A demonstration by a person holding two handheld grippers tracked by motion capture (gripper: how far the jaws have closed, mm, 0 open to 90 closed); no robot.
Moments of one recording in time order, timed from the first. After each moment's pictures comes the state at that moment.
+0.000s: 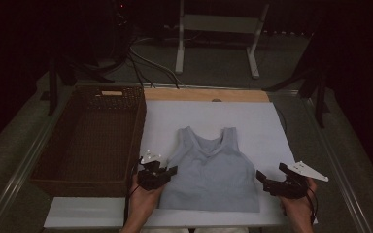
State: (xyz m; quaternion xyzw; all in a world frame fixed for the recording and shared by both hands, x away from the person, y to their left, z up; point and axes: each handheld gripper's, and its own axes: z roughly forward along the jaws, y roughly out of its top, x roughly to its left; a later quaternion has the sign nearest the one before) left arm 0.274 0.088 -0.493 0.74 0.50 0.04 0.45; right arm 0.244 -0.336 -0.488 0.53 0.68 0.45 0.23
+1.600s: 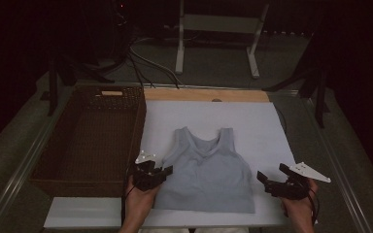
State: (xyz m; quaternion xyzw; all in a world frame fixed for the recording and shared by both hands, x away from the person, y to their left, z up) left arm 0.273 0.097 -0.489 0.73 0.52 0.04 0.45; right arm 0.242 -0.339 -0.488 0.53 0.68 0.46 0.22
